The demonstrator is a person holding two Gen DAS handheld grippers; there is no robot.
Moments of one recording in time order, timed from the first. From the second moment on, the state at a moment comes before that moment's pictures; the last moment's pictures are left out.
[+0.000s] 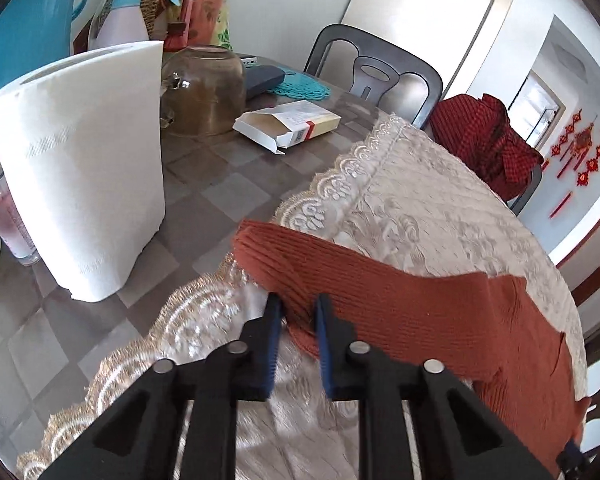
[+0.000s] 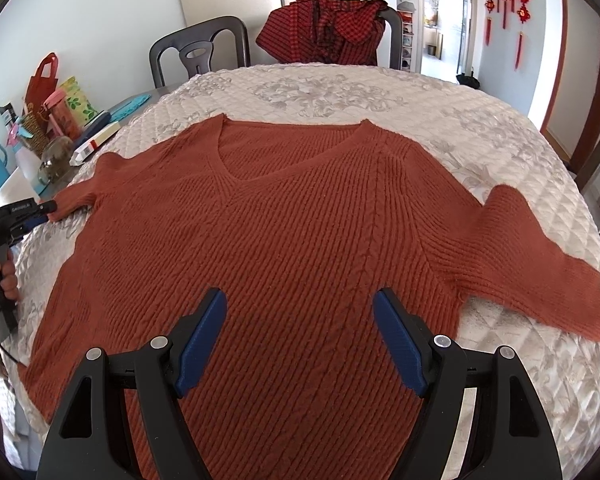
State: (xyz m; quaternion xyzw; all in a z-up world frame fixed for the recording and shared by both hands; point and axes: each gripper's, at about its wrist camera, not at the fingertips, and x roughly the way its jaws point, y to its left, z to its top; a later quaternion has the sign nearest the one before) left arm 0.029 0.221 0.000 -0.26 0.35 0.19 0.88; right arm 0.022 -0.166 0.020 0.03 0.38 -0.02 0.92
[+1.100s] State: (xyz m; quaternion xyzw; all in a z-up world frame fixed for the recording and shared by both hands) left arm 0.078 0.046 0.056 -0.16 0.35 -0.16 0.91; right arm 0.009 -0.185 0.031 0.10 0.36 0.00 0.93
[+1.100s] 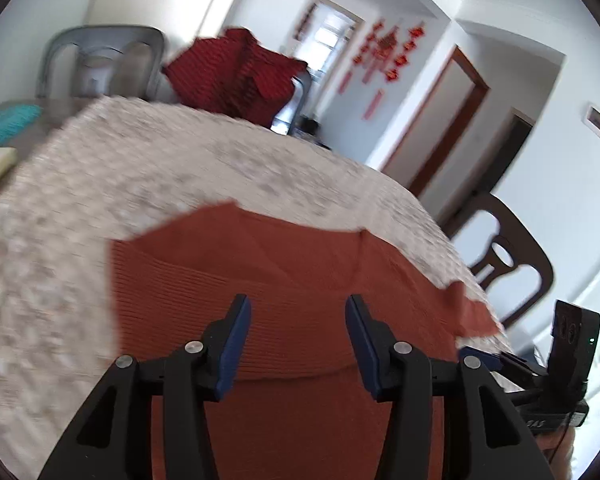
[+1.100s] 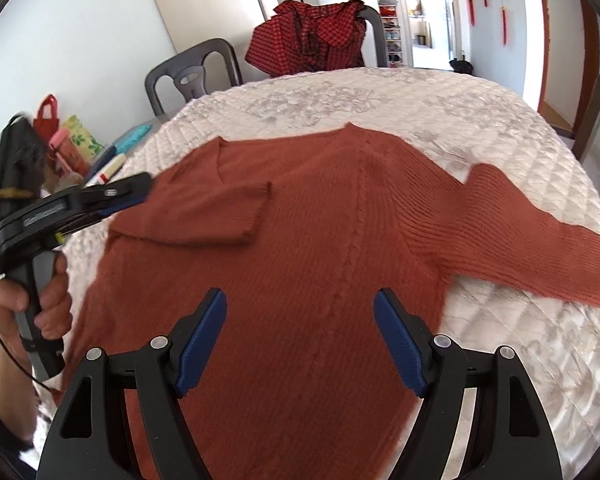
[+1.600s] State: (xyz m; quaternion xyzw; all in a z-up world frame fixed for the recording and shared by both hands) left arm 0.132 0.101 0.004 -0.17 0.42 -0.07 0.89; right arm 0.124 -0.164 0.021 0.11 0.40 0.05 0.91
